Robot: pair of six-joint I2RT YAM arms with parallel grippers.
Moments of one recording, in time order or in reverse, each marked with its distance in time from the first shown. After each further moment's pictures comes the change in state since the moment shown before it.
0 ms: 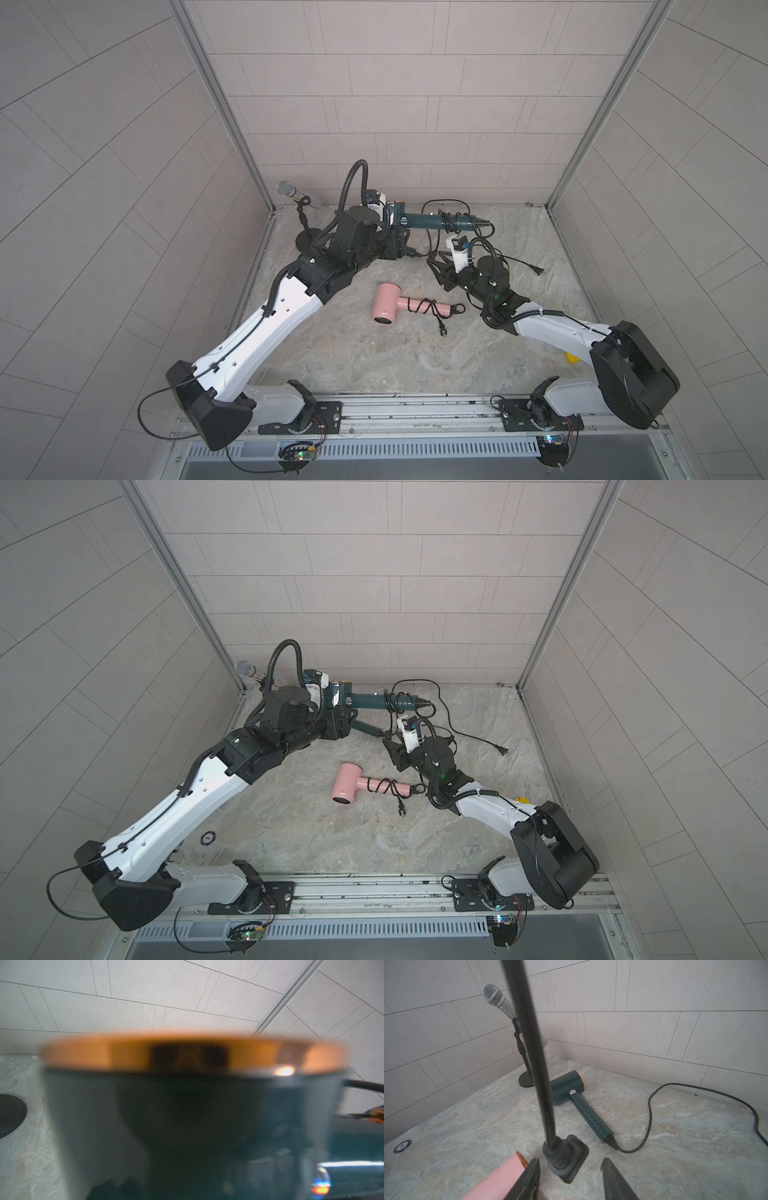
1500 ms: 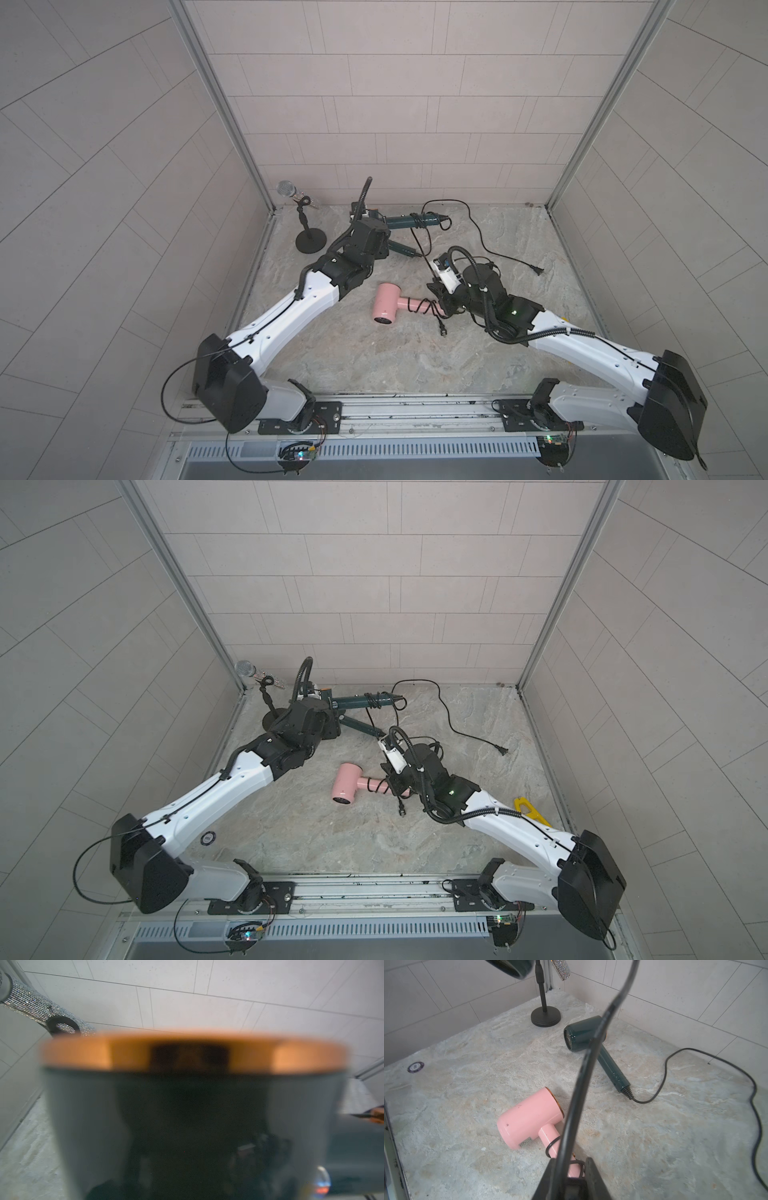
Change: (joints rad) left arm 0.071 0.140 -0.202 0.185 -0.436 0.037; right arm 0.230 -0.204 0.166 -0.710 0.184 -0.143
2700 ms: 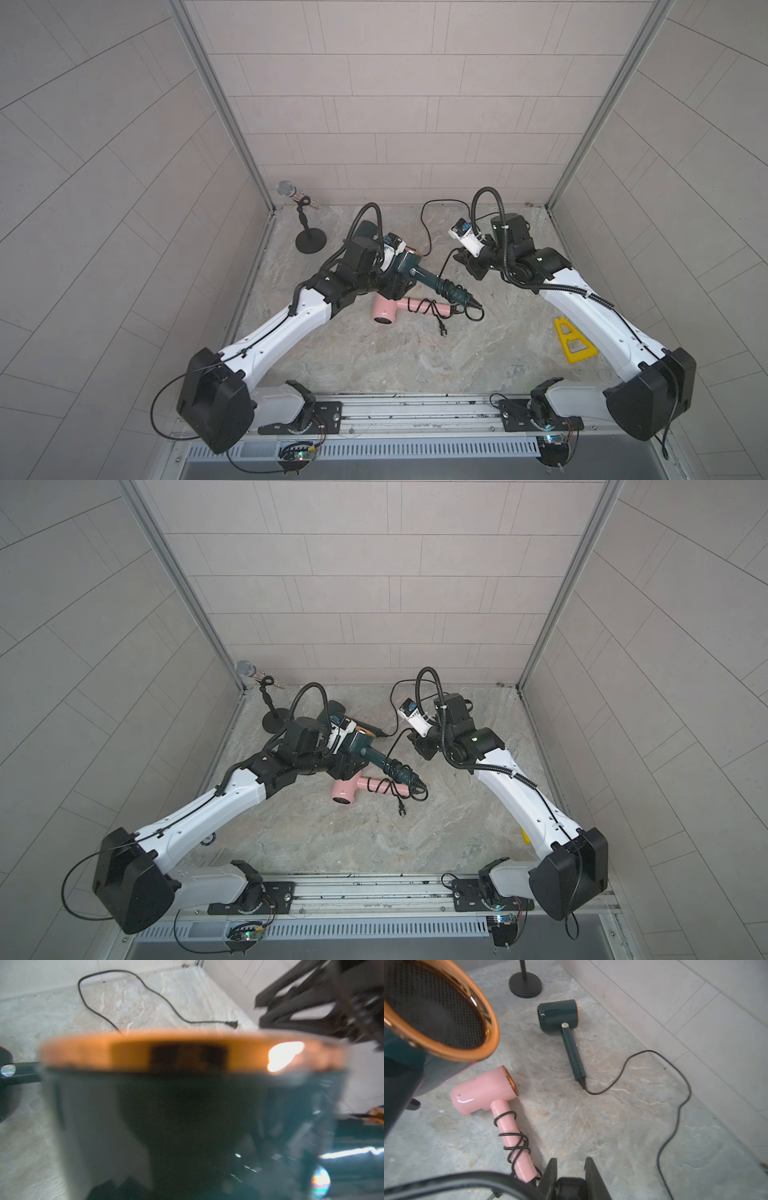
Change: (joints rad) left arm 0.039 -0.173 -0.251 0.105 0.933 0.234; right arm -0.411 0.133 0.365 -0.420 -0.362 -0.361
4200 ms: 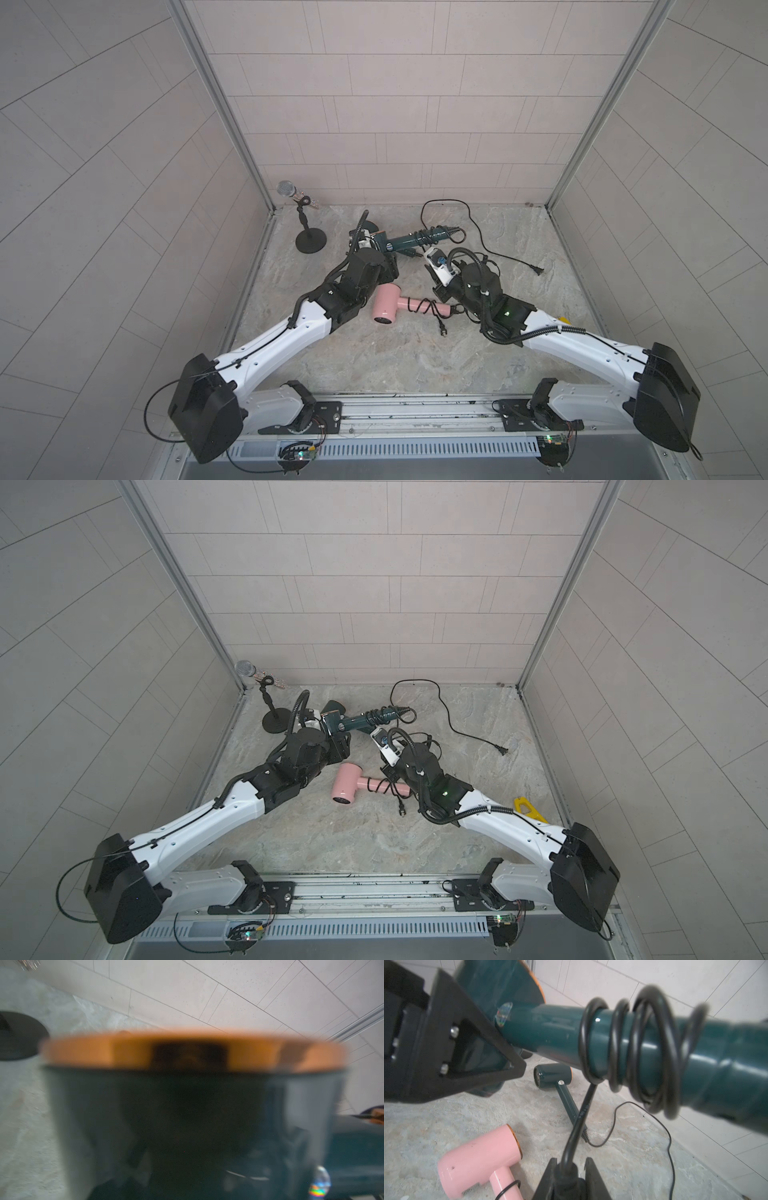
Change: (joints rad) left arm -0.117 -0.031 -0.039 0.088 -0.762 -0.468; right arm 0.436 -0.091 -0.366 0.662 0.540 0.126
